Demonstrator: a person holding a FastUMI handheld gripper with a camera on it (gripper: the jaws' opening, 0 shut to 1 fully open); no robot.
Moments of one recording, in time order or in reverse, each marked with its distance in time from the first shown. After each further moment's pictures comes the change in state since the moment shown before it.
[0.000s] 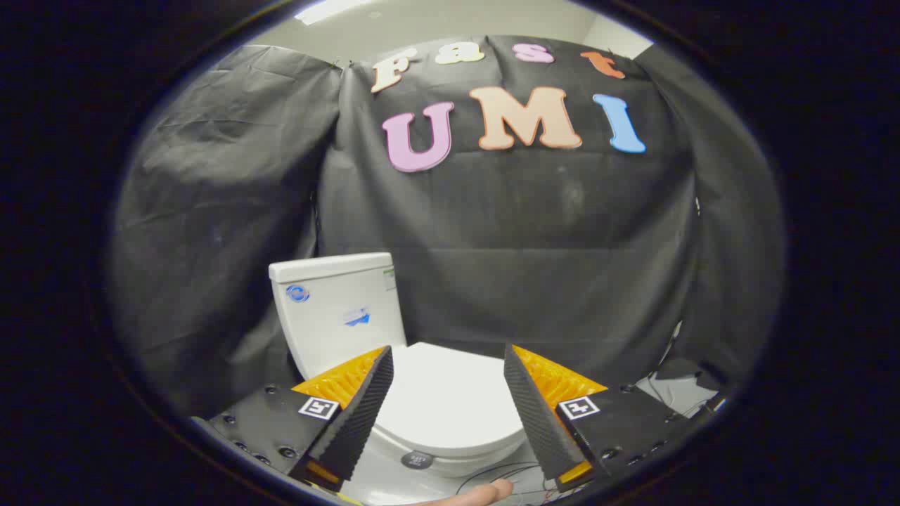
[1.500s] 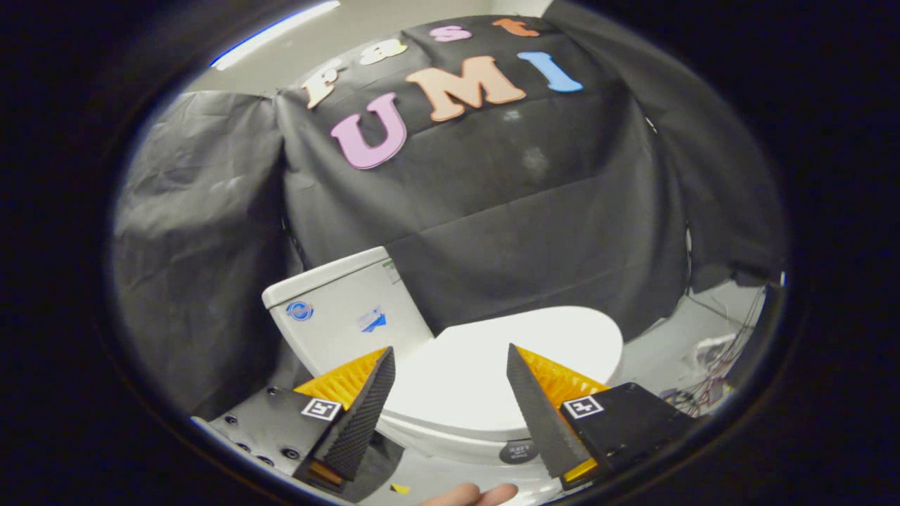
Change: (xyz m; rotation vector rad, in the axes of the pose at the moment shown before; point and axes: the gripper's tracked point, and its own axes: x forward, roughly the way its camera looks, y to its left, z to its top) arm 0.036 0.048 -0.092 0.385 0.014 -0.095
